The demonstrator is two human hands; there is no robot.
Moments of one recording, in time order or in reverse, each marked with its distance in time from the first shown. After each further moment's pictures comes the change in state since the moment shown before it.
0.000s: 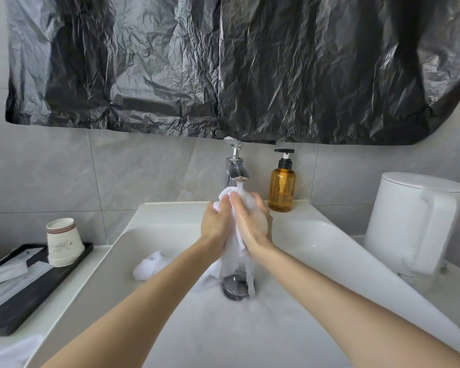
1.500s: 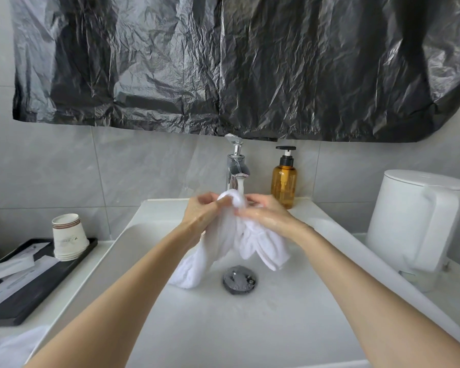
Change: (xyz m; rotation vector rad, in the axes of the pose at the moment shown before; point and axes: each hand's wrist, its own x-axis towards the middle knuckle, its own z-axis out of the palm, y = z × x) left_hand -0.007 0.022 -0.034 0.115 -0.085 0.091; right_hand 0.035 -0.006 -0.047 -0.180 -0.591 -0.109
